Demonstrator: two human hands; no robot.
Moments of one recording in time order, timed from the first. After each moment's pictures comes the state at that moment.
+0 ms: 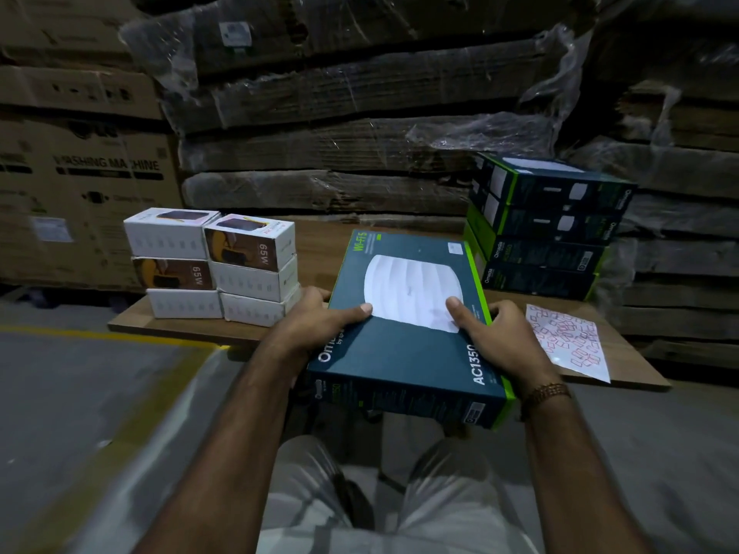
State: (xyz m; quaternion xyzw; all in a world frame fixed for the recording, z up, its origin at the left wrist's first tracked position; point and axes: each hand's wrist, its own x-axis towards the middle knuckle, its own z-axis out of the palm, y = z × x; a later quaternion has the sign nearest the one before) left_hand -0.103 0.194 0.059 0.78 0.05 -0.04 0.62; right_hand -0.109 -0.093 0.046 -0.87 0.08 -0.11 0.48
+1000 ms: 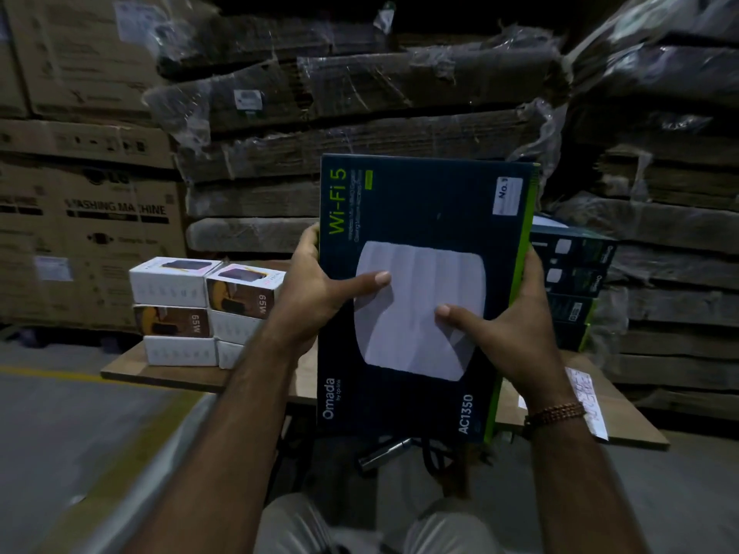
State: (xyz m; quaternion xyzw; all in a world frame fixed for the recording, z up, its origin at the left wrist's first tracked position) left_hand -0.108 0.178 0.157 0.66 -0.19 0.17 0.71; right_hand -0.128 -0.078 0.133 -0.75 -0.17 -0.33 0.55
